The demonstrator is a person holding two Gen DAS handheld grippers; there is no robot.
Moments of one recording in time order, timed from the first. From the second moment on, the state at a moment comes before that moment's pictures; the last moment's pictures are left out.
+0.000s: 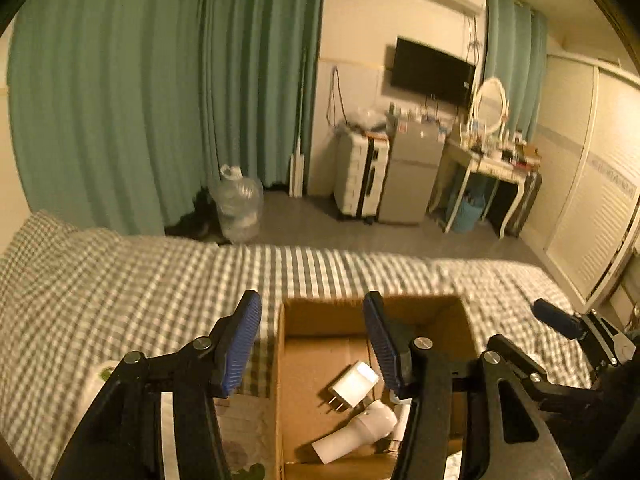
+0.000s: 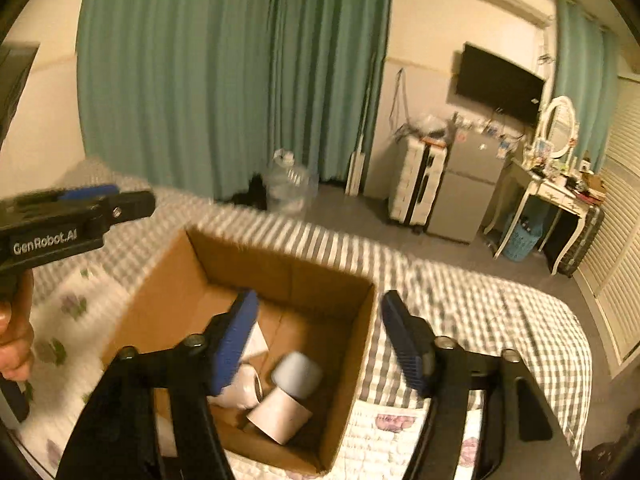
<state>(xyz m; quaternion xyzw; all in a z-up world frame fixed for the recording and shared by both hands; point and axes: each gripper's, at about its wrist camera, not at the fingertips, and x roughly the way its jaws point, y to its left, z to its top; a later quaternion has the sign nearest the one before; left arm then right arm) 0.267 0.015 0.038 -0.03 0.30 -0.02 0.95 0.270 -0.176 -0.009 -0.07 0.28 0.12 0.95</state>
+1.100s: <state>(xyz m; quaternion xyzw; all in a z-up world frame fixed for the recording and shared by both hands) 0.069 0.031 0.156 -0.01 0.15 0.01 0.99 0.059 -0.172 0.131 -0.08 0.12 0.12 0.98</state>
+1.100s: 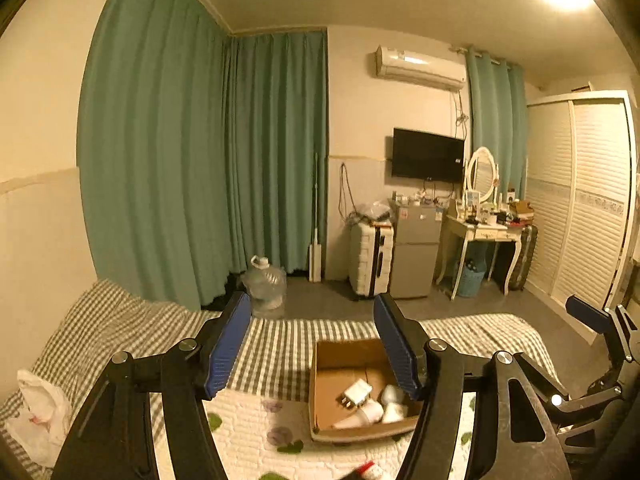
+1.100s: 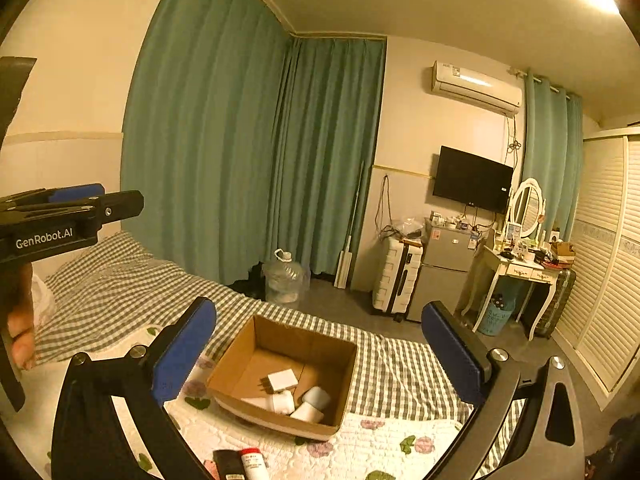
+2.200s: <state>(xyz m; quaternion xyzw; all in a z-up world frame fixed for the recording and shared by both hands) 0.102 0.023 -0.058 0.00 0.32 0.01 0.95 0.122 -0.174 -0.090 -0.07 0.36 0.19 0.91</state>
